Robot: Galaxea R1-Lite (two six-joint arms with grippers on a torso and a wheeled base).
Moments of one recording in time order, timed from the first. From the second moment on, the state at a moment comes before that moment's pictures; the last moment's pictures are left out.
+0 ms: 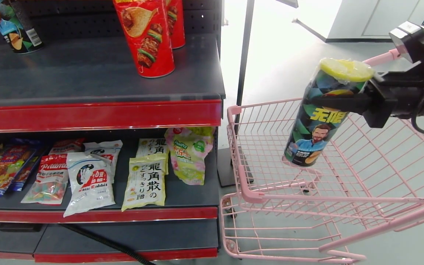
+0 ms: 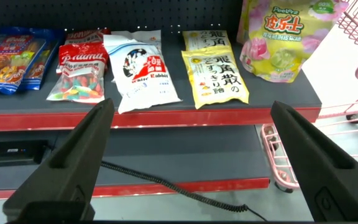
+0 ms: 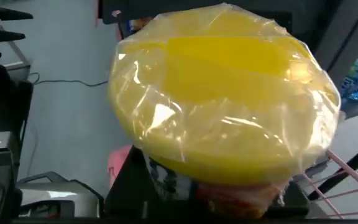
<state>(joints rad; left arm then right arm) 0.01 0.00 0.00 0.00 0.00 0.00 0.12 1.63 -1.25 -0.15 1.14 -0.44</state>
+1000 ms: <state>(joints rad) 0.01 0.00 0.00 0.00 0.00 0.00 0.46 1.47 -1.08 -0.16 0.82 -0.43</state>
